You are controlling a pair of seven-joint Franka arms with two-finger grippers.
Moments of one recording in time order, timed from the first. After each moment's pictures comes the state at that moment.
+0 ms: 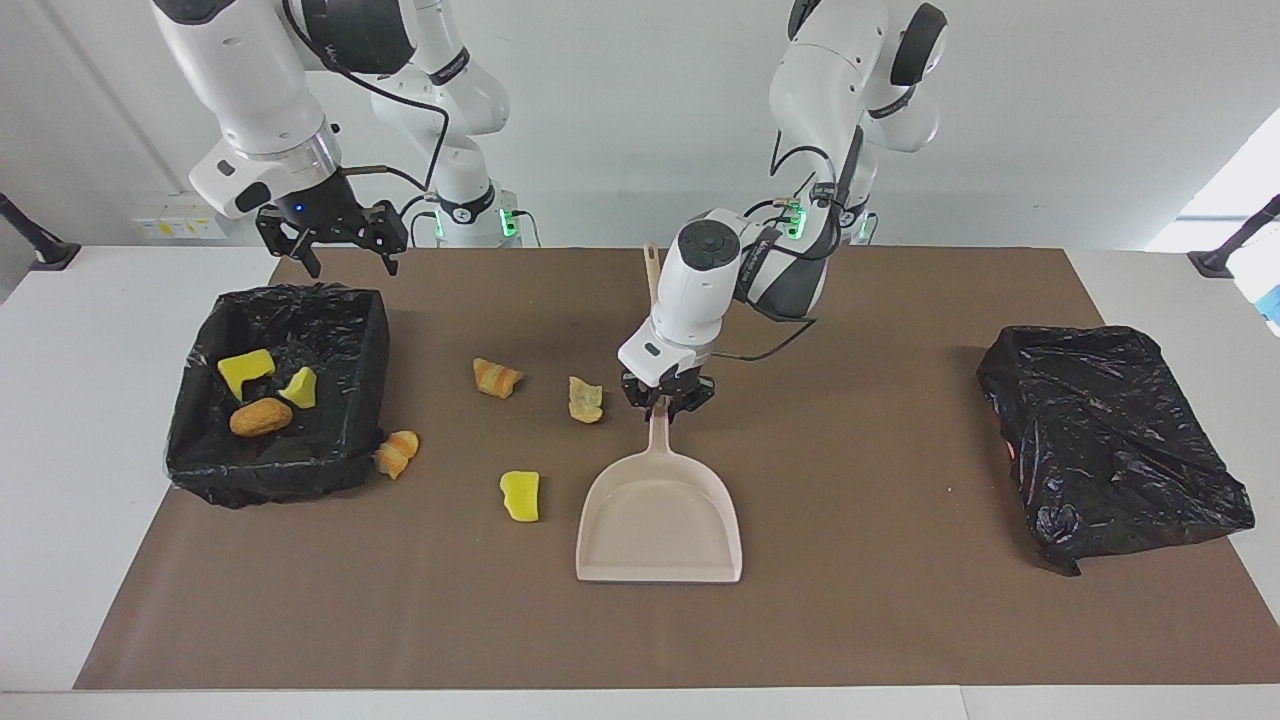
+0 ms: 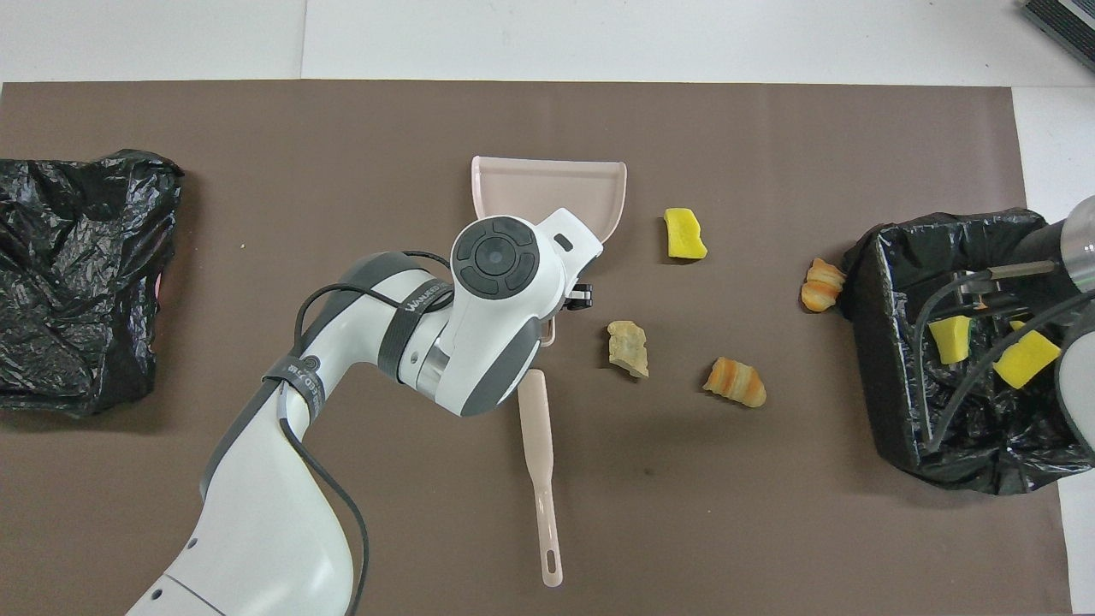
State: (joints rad) left arm -0.65 0.48 -0.02 -1.62 -0.07 2.23 -0.52; right arm -0.08 -0.02 0.11 -1.63 -0.02 1.55 -0.02
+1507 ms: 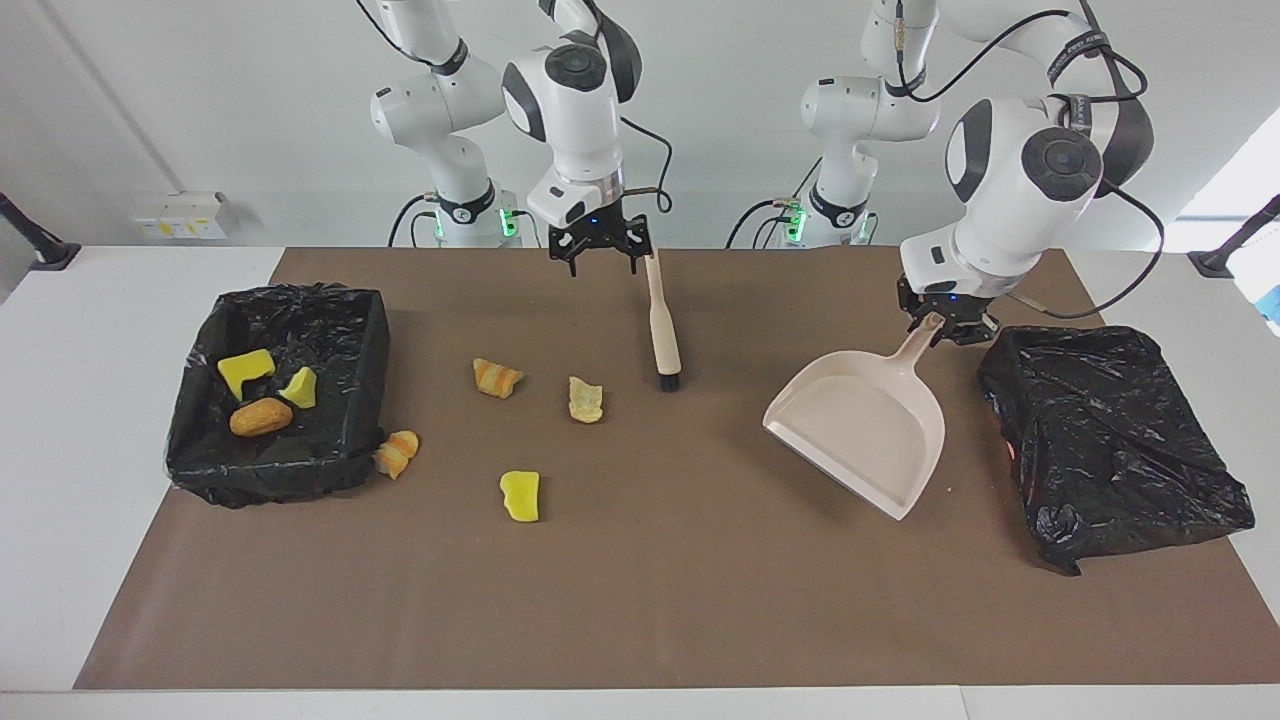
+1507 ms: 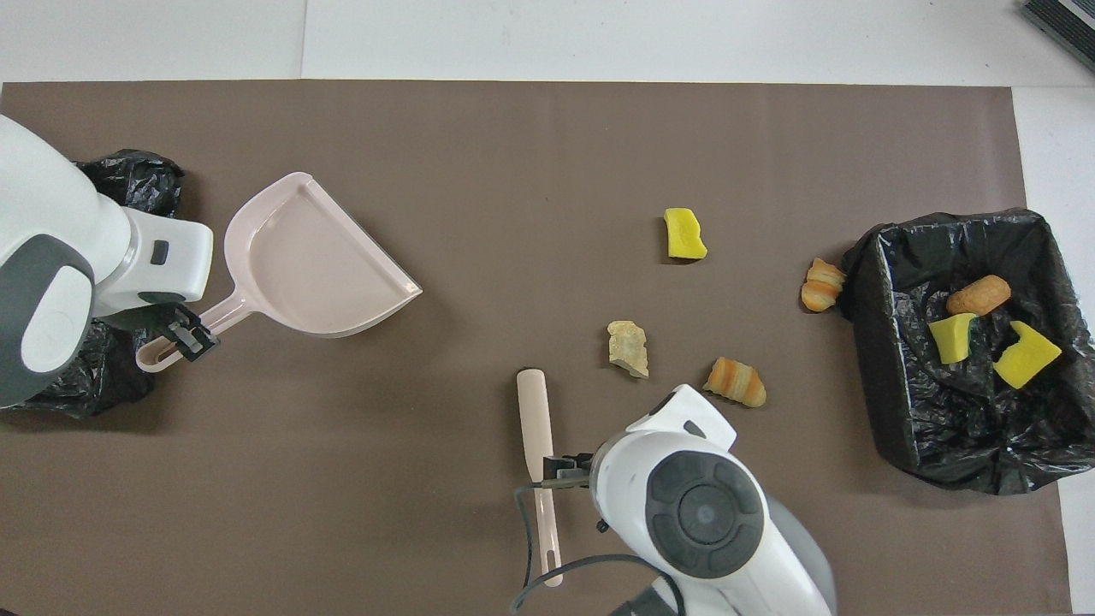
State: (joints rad) left arm -0.13 0.05 0.00 -1.82 0.05 1.66 0.71; right arm 0.55 -0.15 0.14 -2.23 0.08 2.10 0.67
